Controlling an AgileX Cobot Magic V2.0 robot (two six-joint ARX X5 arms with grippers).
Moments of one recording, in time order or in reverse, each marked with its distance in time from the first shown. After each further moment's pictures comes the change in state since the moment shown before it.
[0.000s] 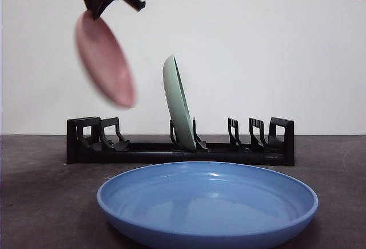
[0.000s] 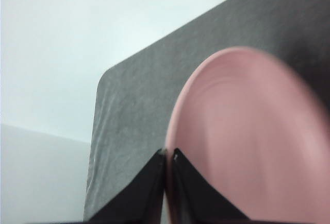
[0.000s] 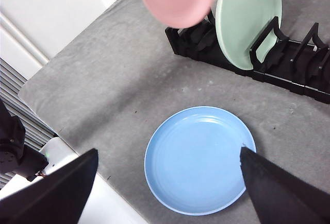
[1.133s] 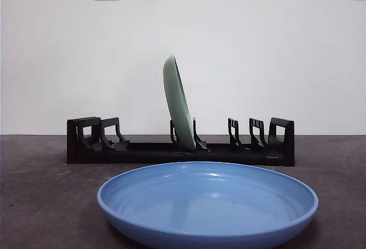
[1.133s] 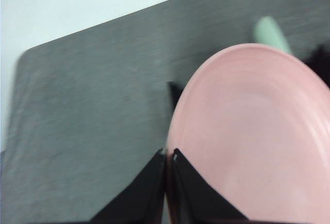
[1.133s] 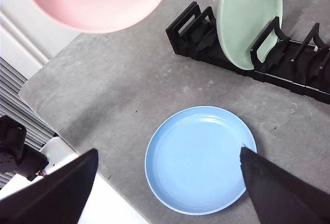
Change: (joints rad) left arm -0.081 -0.454 0.009 -0.398 0.386 -0.224; right arm 0.000 0.000 0.000 0.000 0.000 0.001
